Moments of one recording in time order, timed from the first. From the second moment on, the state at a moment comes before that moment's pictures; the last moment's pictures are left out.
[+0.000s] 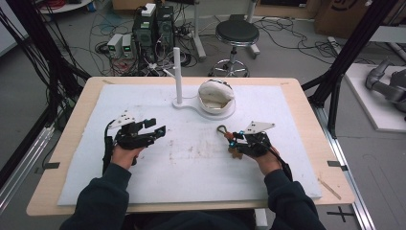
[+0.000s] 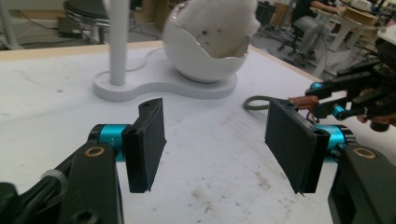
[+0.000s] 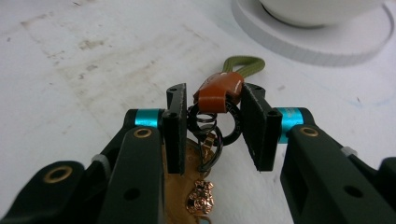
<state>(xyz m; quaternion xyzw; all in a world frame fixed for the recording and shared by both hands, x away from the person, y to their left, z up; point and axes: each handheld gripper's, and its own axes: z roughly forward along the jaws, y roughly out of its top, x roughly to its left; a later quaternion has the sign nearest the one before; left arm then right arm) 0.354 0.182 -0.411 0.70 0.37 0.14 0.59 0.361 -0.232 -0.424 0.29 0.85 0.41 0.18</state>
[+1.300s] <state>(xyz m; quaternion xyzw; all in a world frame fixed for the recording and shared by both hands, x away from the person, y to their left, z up) 0.358 0.208 -0.414 0.69 0.41 0.17 0.57 0.390 -0.213 -0.411 0.32 0.83 0.42 0.17</state>
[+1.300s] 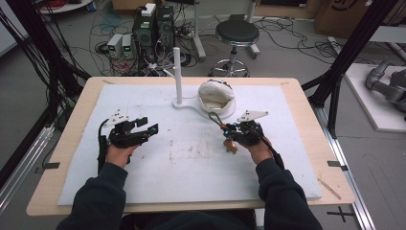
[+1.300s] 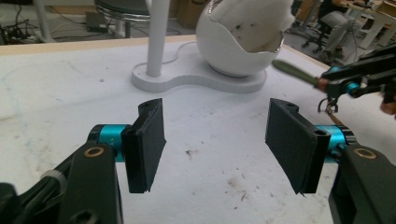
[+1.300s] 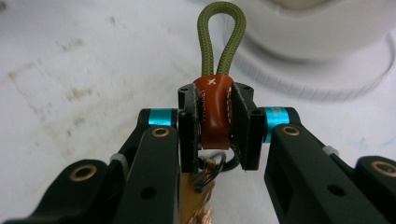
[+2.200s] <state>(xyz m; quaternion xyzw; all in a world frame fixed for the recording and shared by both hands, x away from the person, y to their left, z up) 0.358 0.229 -0.415 0.68 0.42 0.19 0.57 0.446 -0.104 -0.310 0.24 0.79 0.49 0.27</state>
